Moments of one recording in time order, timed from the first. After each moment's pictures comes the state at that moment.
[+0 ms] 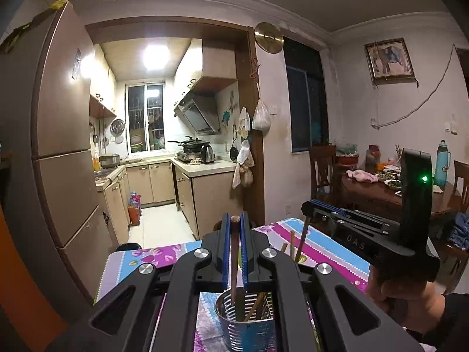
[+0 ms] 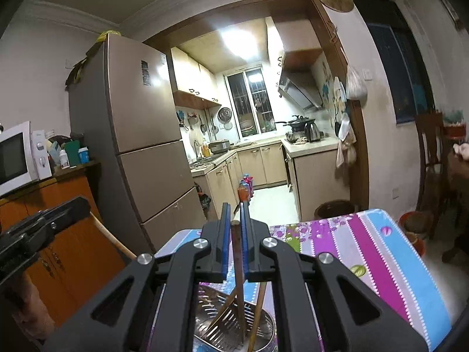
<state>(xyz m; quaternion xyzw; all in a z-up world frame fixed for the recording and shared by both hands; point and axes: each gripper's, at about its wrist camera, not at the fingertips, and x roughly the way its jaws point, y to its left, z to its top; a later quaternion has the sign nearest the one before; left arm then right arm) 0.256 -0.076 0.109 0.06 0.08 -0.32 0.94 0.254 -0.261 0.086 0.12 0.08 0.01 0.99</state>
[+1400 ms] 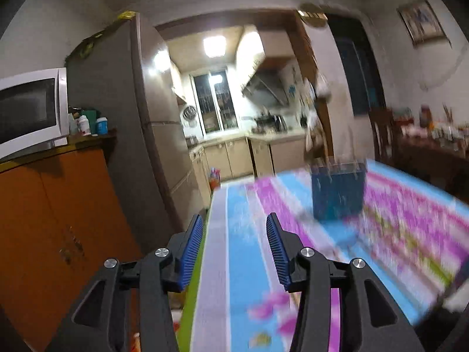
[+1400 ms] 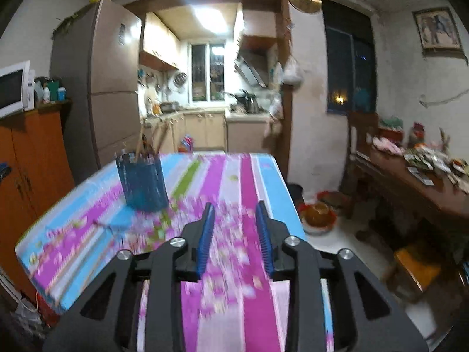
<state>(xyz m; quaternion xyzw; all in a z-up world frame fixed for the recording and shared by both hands) 0.044 0.131 -0.001 0.15 0.11 -0.14 0.97 -0.040 -0.318 0.000 0.04 0.19 -0.13 0.97</state>
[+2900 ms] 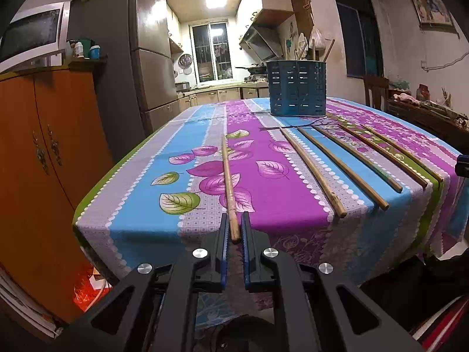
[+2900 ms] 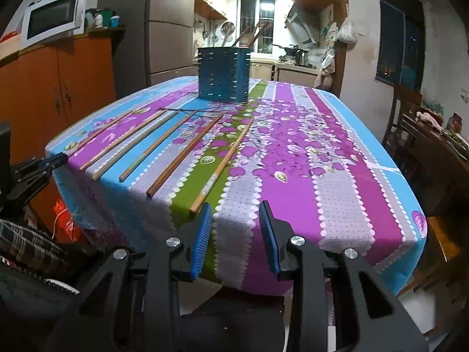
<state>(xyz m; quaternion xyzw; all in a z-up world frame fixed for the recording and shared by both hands) -0.022 0.085 -0.164 0.10 0.22 -0.14 0.96 -0.078 -0.193 -0.126 -0.01 0.29 -0.03 0.96</state>
